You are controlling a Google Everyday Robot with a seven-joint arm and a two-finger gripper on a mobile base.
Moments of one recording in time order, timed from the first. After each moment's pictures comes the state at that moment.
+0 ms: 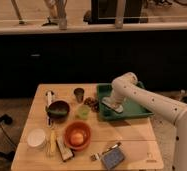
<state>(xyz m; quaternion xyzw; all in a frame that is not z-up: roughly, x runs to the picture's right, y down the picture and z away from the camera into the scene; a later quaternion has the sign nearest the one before) 0.142 0.108 0.905 -0.27 -0.05 0.03 0.96</state>
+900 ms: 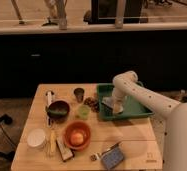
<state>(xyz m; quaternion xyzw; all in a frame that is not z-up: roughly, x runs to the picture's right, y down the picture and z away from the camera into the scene) 0.153 0.109 0.935 -0.31 -0.05 0.05 0.95</state>
